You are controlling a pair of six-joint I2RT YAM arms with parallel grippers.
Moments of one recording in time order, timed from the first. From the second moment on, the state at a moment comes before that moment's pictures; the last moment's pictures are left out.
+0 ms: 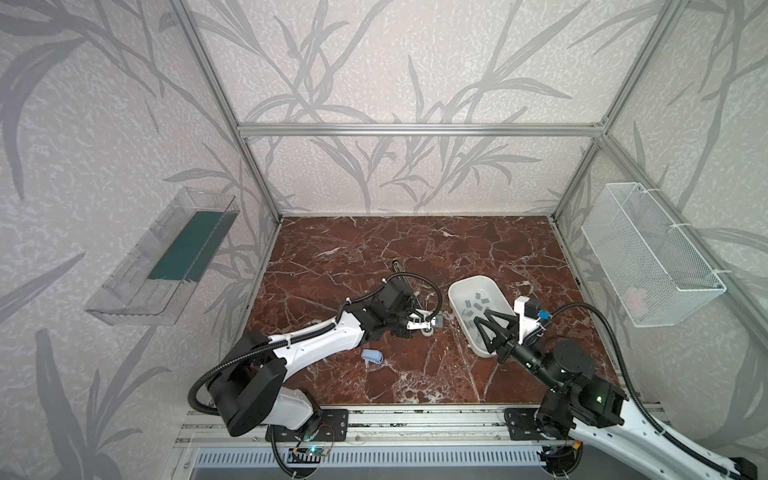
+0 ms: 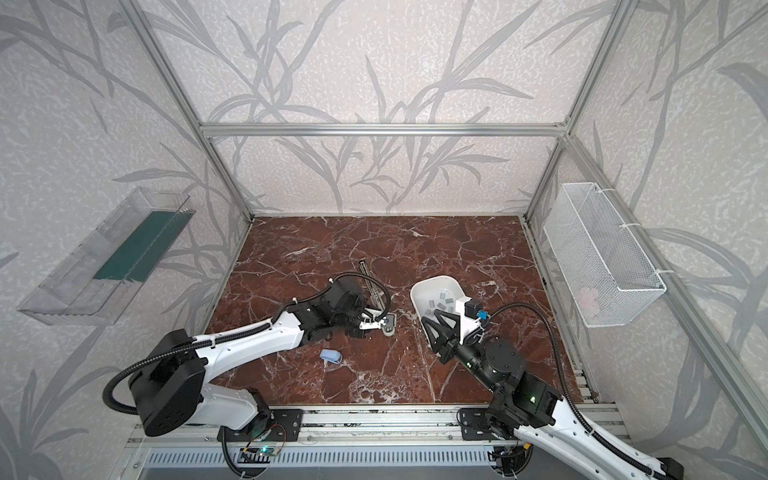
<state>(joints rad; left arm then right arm) -0.78 1.42 0.79 -0.22 0.12 0.96 0.93 0.30 0.34 -0.12 0.19 0.42</state>
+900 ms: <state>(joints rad) -0.70 1.68 0.86 -0.26 0.18 1.18 0.63 0.29 0.31 -0.21 -0.03 0.39</state>
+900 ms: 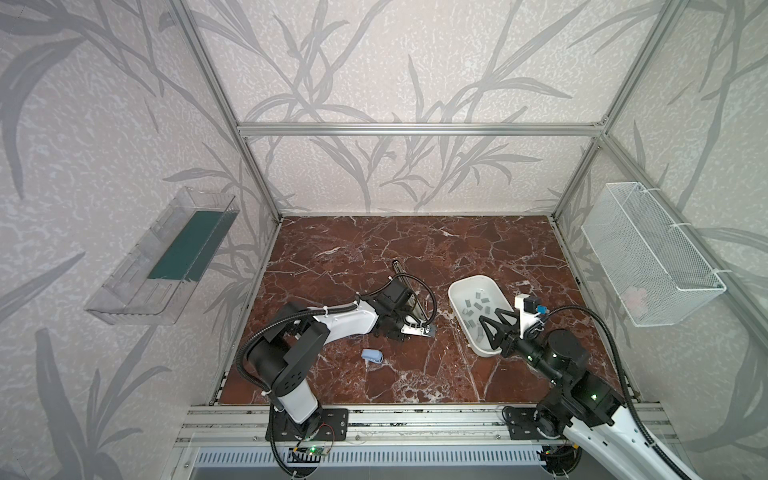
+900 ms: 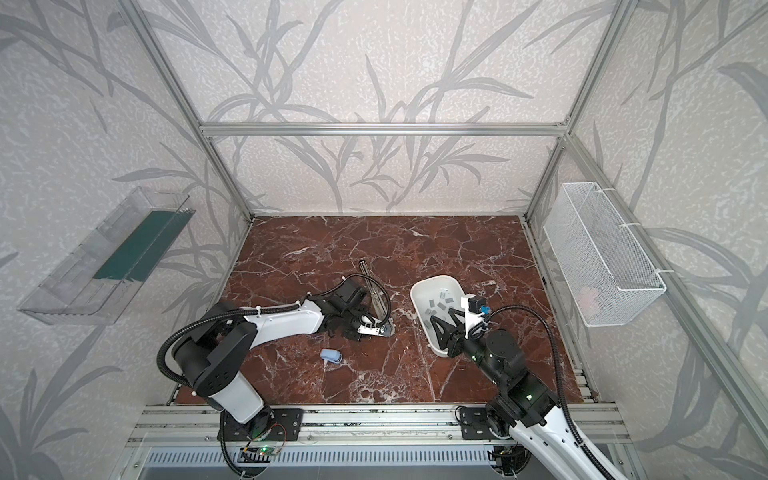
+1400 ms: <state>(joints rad) -0.66 1.59 0.83 -0.22 0.16 1.20 0.62 0.29 0.31 -0.20 -0.07 0.40</state>
